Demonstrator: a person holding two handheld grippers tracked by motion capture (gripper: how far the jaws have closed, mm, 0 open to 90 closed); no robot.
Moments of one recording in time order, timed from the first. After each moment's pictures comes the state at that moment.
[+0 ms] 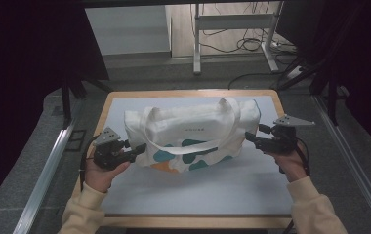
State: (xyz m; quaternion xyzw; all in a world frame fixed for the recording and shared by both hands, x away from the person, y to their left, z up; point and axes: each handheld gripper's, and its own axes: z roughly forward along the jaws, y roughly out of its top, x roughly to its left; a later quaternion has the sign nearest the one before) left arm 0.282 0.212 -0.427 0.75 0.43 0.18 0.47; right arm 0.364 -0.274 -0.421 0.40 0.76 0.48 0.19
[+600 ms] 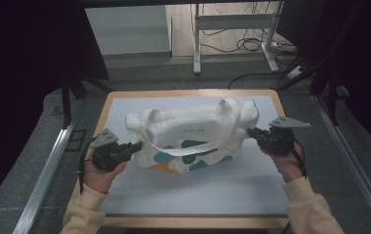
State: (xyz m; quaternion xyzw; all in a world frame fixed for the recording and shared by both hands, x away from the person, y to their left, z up) left arm 0.278 0.215 -0.428 0.74 0.42 0.18 0.48; right arm 0.361 -0.265 -0.422 0.38 0.77 0.46 0.22
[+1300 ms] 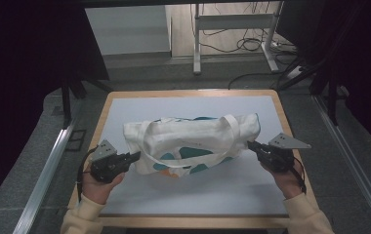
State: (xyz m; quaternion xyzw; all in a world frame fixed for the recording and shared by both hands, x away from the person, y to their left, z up) left arm 0.257 0.218 -0.449 0.75 0.41 0.18 0.48; right arm 0.323 -0.265 -0.446 0.34 0.77 0.48 0.25
